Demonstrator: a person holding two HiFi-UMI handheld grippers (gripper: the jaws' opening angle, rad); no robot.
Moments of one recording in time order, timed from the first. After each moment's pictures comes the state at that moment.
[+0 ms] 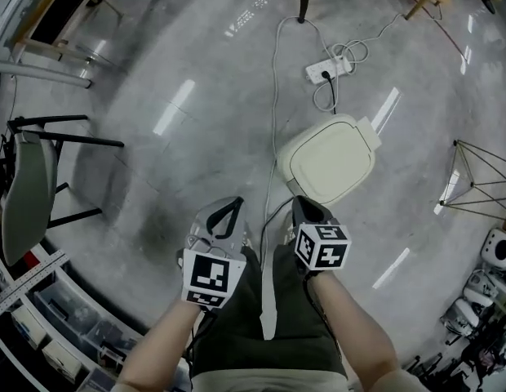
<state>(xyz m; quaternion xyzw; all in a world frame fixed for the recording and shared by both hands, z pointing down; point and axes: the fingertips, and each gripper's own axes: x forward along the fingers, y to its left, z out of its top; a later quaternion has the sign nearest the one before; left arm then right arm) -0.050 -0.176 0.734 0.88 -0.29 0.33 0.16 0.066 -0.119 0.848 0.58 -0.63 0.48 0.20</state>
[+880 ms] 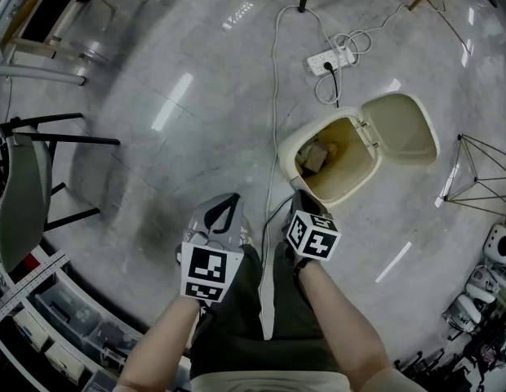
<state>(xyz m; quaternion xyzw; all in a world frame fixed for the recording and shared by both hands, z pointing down) -0.057 -0.176 0.782 0.87 -0.29 0.35 0.20 0.077 -0.111 0.915 0.64 -0.53 0.51 0.19</state>
